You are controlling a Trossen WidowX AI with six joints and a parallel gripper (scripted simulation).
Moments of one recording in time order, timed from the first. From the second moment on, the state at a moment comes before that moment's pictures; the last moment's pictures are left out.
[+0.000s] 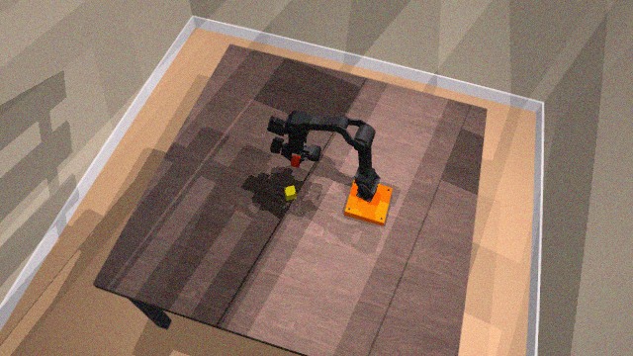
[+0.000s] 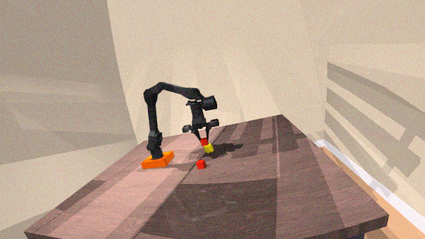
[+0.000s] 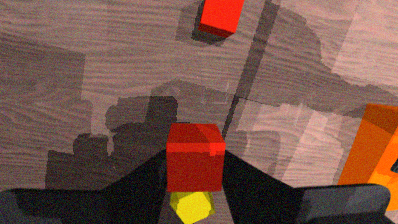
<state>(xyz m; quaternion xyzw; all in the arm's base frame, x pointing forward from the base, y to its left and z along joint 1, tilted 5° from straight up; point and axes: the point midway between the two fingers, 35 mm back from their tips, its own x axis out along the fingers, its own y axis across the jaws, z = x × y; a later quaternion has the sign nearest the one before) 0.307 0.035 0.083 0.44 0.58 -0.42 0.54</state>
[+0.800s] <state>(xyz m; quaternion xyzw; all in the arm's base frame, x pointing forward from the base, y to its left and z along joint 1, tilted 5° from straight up) 0.303 0.052 0.109 0.30 0.67 -0.27 0.63</state>
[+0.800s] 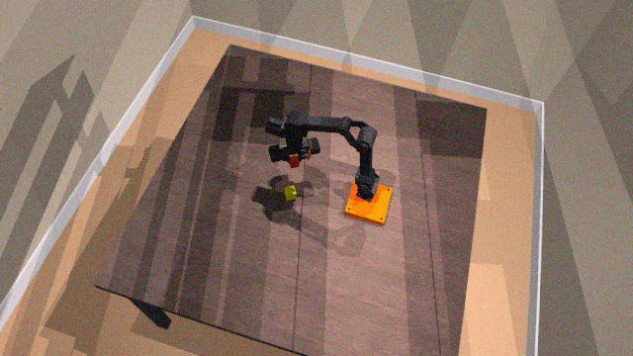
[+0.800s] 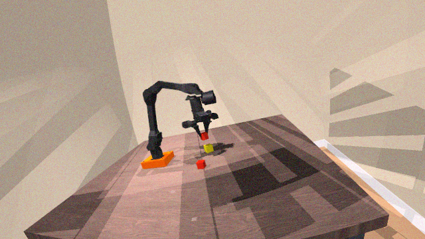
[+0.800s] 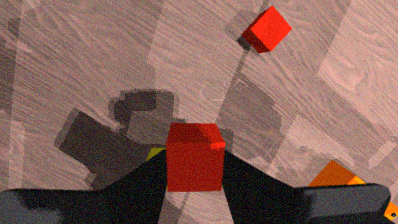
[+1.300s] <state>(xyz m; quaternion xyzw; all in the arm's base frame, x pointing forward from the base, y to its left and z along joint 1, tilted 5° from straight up) 0.300 0.079 0.103 0.10 0.71 -0.05 0.69</state>
